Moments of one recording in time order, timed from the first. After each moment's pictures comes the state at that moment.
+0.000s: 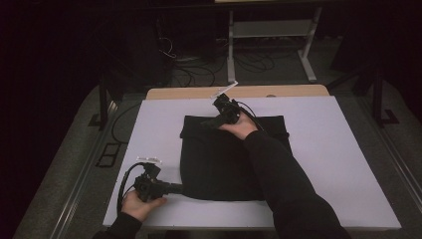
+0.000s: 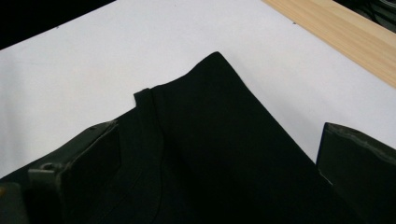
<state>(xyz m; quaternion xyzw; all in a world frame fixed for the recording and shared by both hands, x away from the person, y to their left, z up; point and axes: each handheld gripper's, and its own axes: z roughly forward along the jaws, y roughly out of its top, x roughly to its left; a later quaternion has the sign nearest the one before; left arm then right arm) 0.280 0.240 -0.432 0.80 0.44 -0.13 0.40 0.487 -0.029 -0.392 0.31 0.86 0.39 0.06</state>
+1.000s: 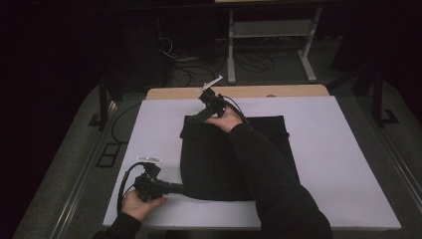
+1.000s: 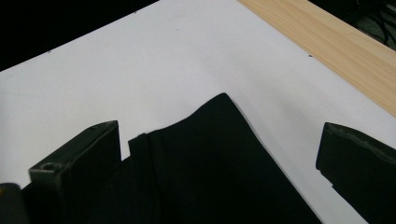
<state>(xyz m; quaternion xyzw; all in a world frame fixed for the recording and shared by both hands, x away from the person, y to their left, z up) 0.280 0.238 -0.431 0.80 0.44 -0.13 0.40 0.514 0.015 -0.392 0.30 0.86 0.40 0.05</state>
